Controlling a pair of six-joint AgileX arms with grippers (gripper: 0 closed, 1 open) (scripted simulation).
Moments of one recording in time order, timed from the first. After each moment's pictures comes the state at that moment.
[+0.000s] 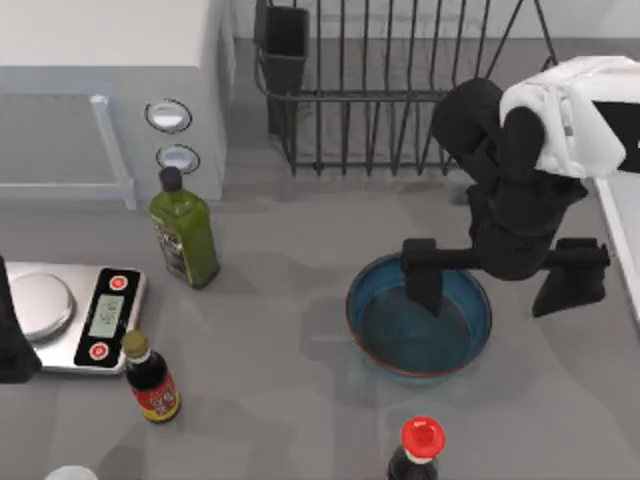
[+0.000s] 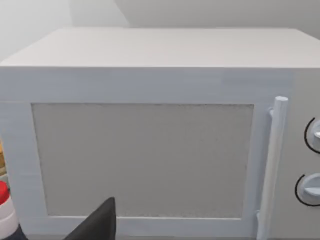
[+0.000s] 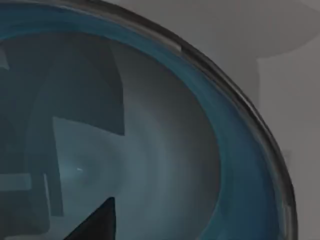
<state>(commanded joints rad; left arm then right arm) 0.00 0.00 0.00 0.00 0.00 0.00 0.51 1.97 1.34 -0.93 0.00 0.53</state>
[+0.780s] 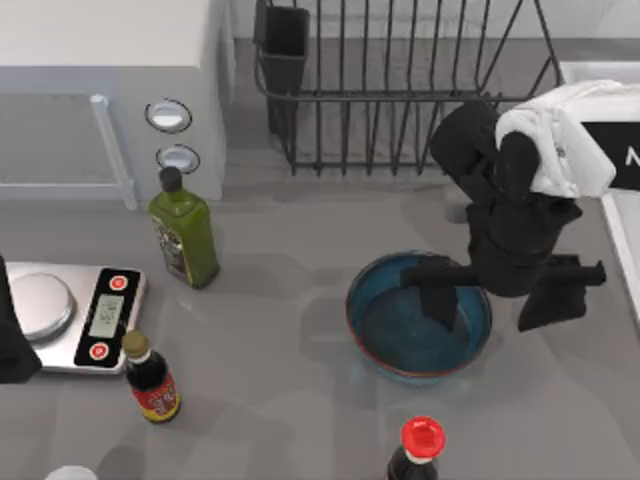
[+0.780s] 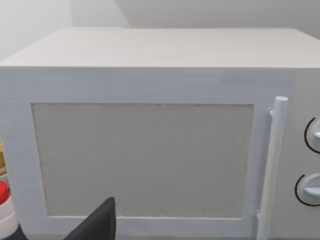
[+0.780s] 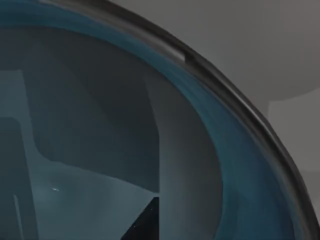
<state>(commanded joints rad) 0.00 0.00 0.00 0.00 0.00 0.00 0.51 1.99 1.29 -0.87 0.00 0.53</state>
